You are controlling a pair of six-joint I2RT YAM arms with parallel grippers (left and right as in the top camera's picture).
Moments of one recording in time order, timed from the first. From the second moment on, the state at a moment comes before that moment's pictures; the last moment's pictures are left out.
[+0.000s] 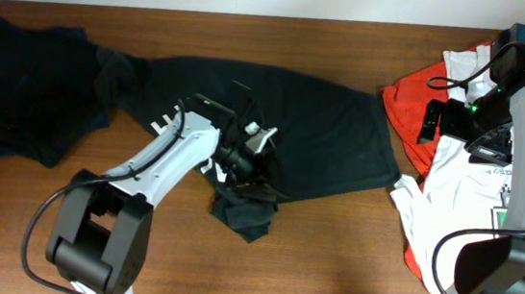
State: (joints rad) left arm -0.45 1.89 1.37 -1.01 0.85 -0.30; right arm -0.18 1.85 1.98 -1.69 -0.09 0.10
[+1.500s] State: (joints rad) left arm -0.67 1.89 1.44 -1.16 0.36 -0.31; right arm -0.18 1.85 1.98 -1.69 -0.09 0.10
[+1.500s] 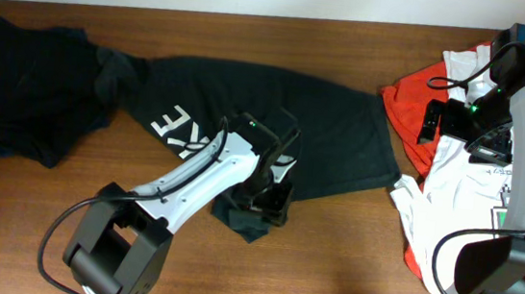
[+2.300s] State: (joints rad) left arm -0.78 1.92 1.45 -1.20 0.11 -0.36; right arm -0.18 1.85 1.98 -1.69 -0.09 0.10
